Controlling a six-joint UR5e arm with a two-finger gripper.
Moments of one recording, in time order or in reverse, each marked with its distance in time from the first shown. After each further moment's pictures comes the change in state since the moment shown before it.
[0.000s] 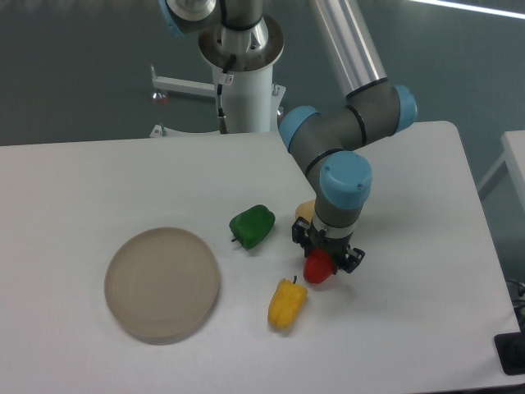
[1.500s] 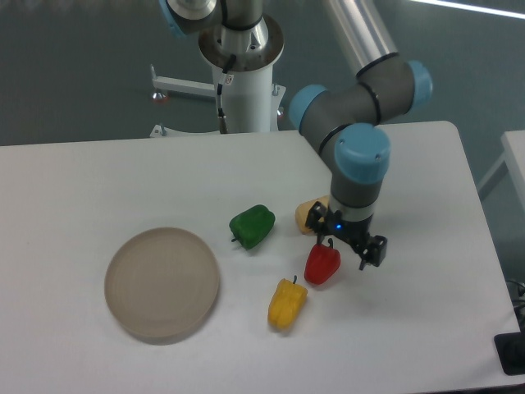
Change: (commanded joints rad) arm 0.084 0.081 0.075 -0.014 0.009 0.227
